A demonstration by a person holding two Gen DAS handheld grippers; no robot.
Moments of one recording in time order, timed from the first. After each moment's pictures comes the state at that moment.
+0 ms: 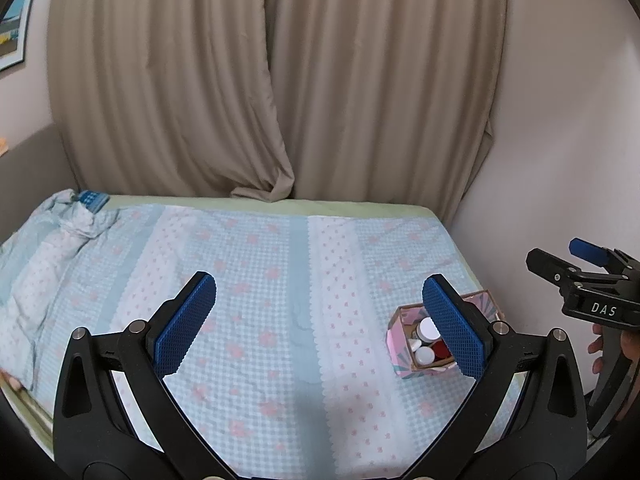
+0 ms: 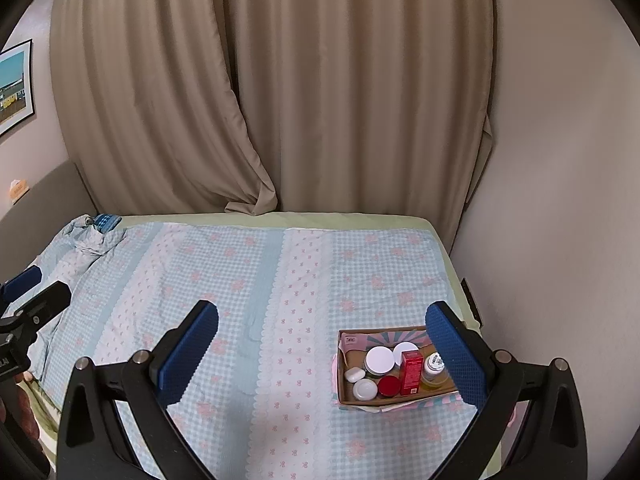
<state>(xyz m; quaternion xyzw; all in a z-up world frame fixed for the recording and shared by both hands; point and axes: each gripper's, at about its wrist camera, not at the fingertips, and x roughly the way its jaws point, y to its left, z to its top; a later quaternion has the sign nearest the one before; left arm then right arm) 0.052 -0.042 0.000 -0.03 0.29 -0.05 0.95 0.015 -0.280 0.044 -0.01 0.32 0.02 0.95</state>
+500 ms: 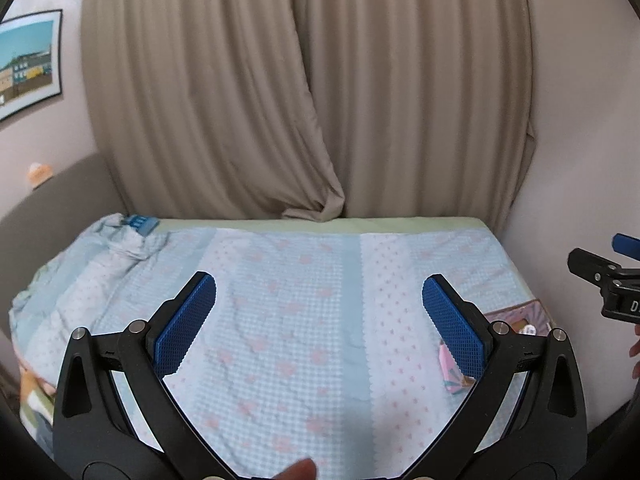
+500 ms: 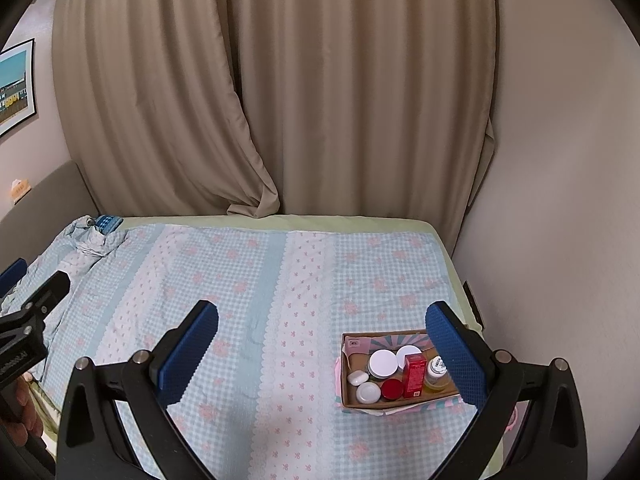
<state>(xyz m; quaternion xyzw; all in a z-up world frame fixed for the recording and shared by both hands) 0.048 -0.047 0.003 0.01 0.26 0.04 0.96 0.017 -0.278 0.043 -0.01 0.32 0.03 0.95</state>
